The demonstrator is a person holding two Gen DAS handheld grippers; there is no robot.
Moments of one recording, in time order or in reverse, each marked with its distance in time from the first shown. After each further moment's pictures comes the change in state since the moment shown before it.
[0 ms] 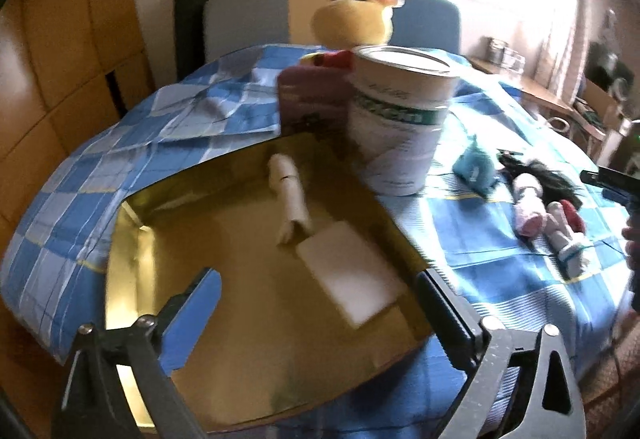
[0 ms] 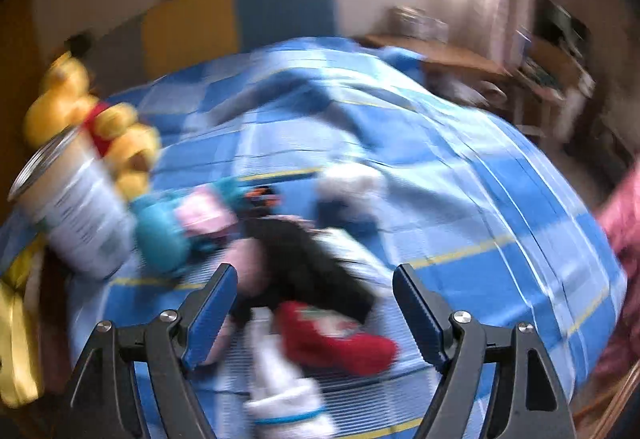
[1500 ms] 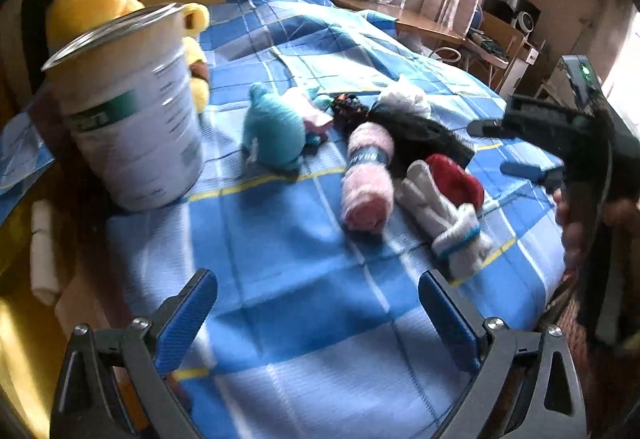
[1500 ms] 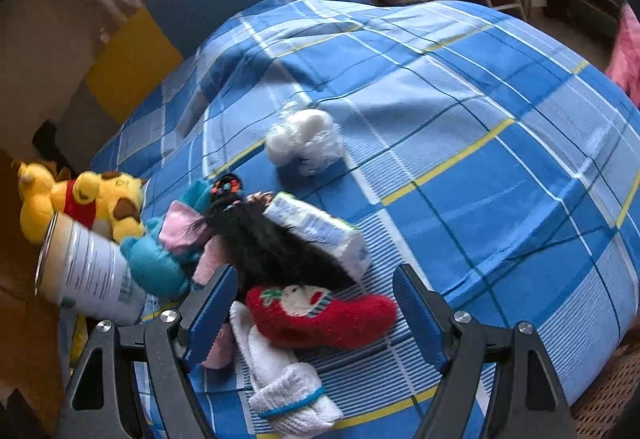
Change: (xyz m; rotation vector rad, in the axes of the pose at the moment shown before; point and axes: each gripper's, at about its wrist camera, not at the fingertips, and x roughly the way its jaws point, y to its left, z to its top) left arm 0.071 -0.182 0.030 0.219 0.177 -0.358; right arm 0.020 -0.051 -0.007 0.323 0.164 0.150
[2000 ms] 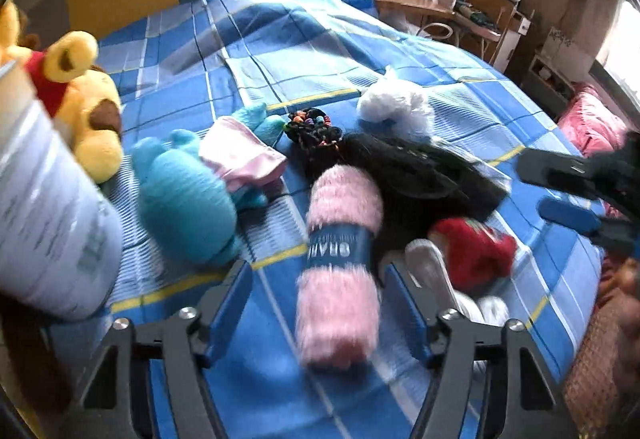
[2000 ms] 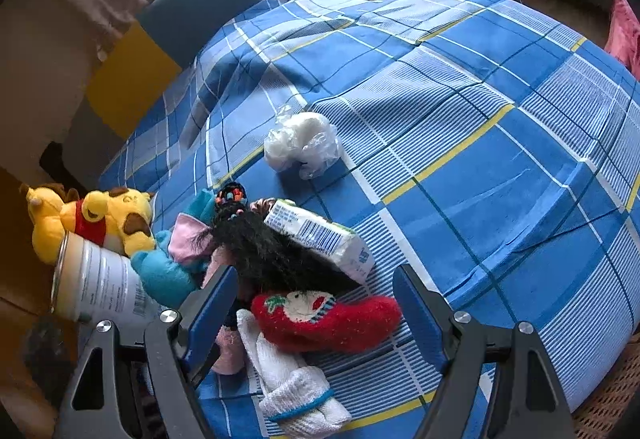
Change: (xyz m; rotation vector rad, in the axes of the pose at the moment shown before) left arm 0.100 -0.038 0.072 0.098 0.063 0.007; right arm 0.000 -0.008 0.004 0.052 0.005 0.062
